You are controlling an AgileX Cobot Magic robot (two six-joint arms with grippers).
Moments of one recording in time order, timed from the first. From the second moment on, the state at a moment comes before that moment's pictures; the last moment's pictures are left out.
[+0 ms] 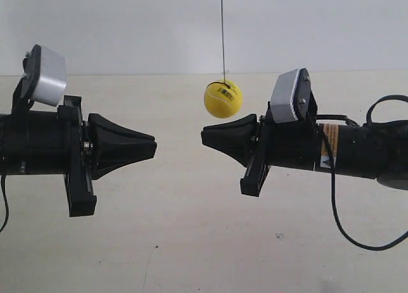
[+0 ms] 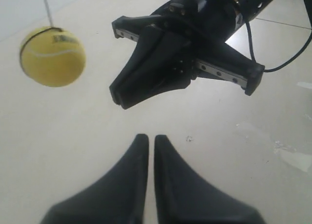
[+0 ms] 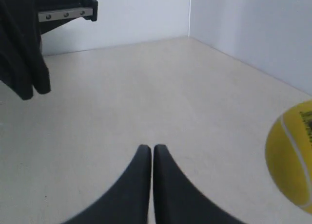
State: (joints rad) left arm -0.22 1.44 -0.58 1.41 -0.88 -0.86; right arm 0.31 1.86 -0.70 -1.06 -1.19 0.46
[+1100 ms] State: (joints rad) left arm -0.22 1.46 -0.58 1.29 -0.84 -0.74; right arm 0.31 1.86 -0.70 -0.98 -1.14 0.39
